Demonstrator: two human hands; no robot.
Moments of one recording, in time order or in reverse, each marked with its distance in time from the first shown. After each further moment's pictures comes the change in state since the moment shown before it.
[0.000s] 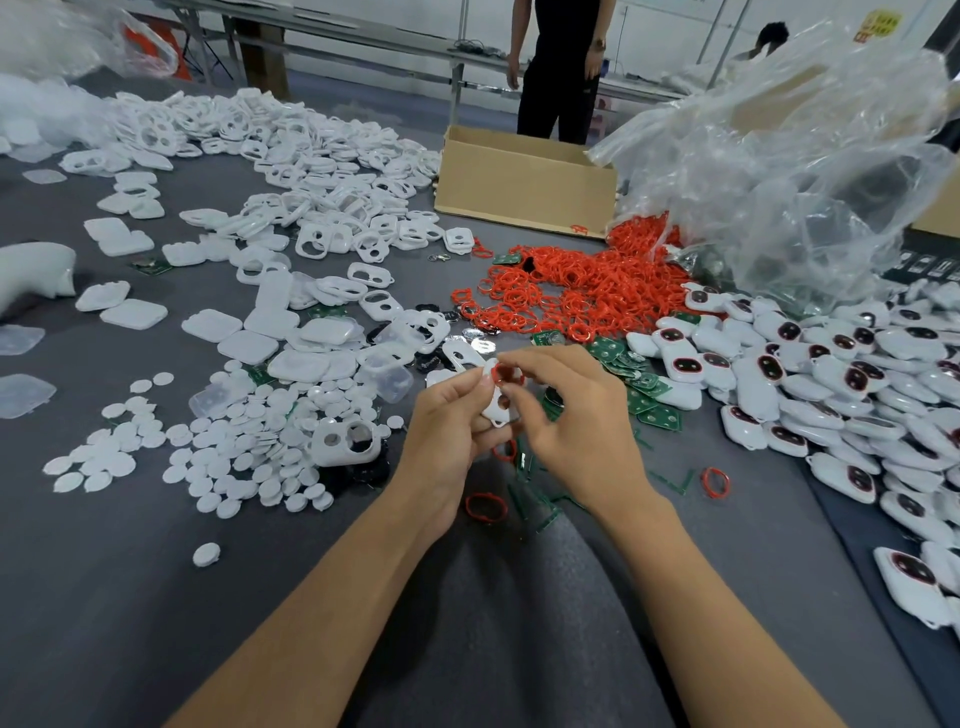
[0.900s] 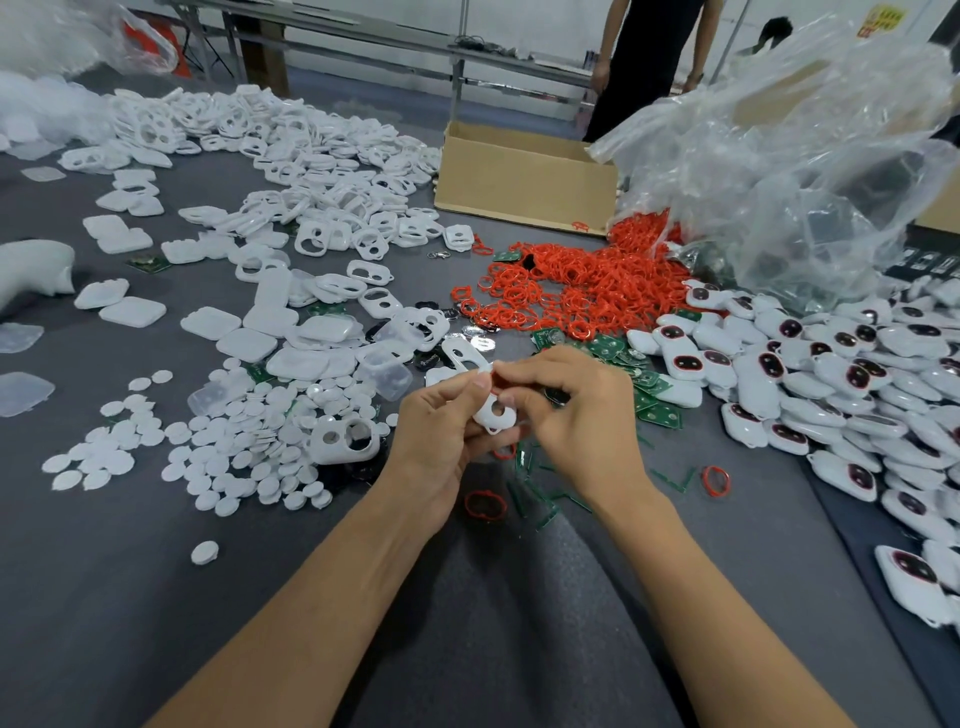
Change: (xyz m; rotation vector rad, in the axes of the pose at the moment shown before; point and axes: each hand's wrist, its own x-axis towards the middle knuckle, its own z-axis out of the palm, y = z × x) left_hand -0.003 0.002 -0.004 0.003 0.034 -0.013; right_hand 0.006 -0.009 -0.001 0.126 -0.034 0.214
